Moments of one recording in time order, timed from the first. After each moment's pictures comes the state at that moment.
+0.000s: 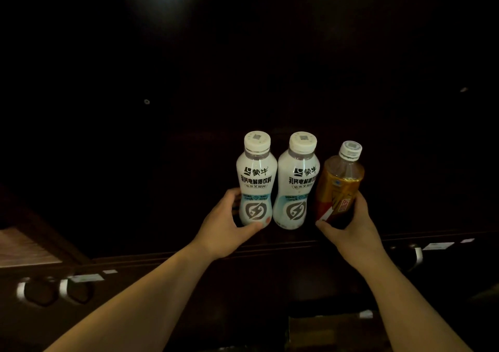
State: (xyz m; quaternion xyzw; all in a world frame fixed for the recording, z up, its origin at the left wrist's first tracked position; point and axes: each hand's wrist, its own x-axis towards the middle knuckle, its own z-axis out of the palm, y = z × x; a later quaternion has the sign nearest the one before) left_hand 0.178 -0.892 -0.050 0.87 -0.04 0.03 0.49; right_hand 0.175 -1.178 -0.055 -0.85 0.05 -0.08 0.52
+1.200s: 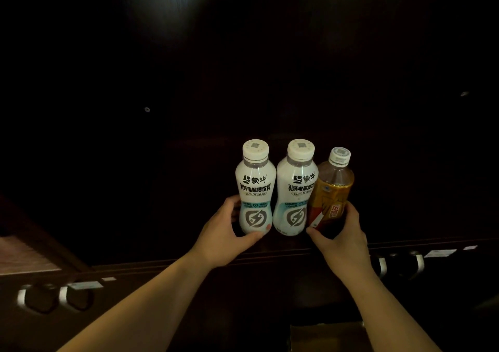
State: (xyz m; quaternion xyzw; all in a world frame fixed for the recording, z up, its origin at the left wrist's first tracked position) left_hand 0.174 -0.895 -0.046 0.88 -0.04 0.03 0.48; right_hand 0.172 -1.156 -0.064 -0.86 0.10 -0.11 0.49
